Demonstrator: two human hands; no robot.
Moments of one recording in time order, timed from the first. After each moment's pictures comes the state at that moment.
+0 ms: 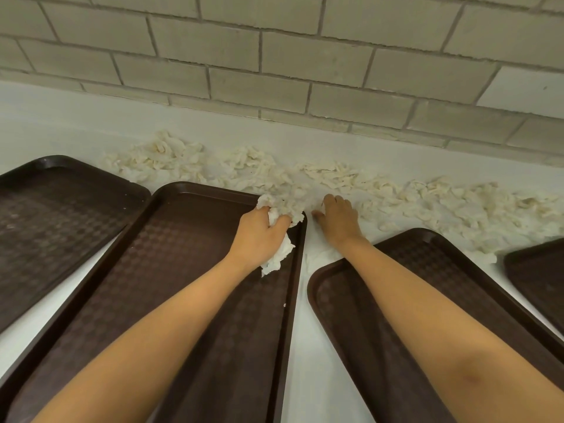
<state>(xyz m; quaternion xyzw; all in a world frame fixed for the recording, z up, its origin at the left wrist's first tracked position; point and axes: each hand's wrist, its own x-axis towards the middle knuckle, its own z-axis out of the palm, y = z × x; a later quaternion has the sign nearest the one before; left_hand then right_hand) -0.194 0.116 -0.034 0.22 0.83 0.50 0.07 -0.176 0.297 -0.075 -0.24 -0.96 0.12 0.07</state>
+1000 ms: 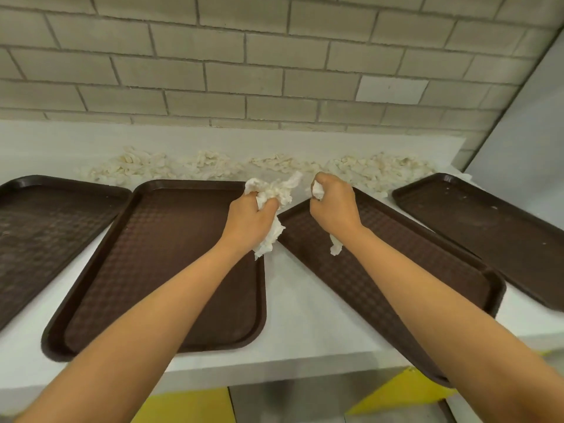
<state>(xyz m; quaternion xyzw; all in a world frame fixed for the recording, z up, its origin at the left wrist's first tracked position) -0.067 0.059 0.030 0.31 0.79 0.52 0.08 0.012 0.202 0.028 -0.23 -0.90 0.20 0.32</state>
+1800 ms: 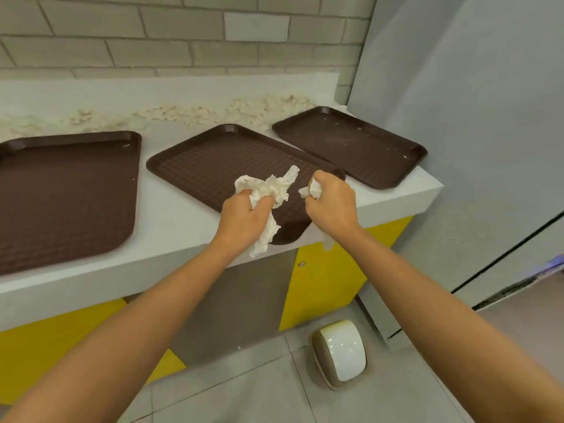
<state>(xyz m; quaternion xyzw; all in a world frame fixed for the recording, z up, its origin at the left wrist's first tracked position) 0.196 0.083 -0.009 0.40 0.75 0.50 0.18 0.318 0.191 0.002 -0.40 -0.85 0.17 0.29</state>
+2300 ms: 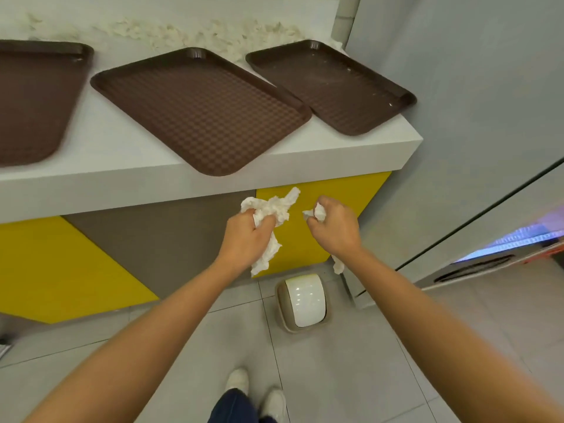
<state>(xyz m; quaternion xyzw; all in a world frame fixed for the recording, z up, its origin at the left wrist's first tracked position) 0.361 0.087 -0.101 0.33 0.78 0.46 0.25 0.482 0.214 -0.104 -0.41 -0.87 0.21 0.18</state>
